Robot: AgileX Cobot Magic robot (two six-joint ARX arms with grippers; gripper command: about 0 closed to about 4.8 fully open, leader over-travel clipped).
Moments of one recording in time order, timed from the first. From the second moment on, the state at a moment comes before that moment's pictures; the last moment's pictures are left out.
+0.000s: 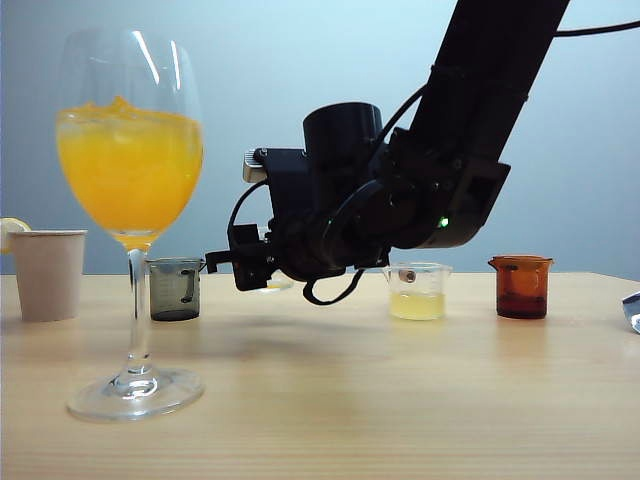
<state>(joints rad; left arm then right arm) -0.25 0.56 0.84 -0.68 0.60 0.10 0.72 2.19 1.14 0.90 0.16 -0.05</state>
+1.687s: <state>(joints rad) -0.25 0.56 0.84 -0.69 0.60 0.10 0.71 2.21 1.16 0.77 0.16 0.06</state>
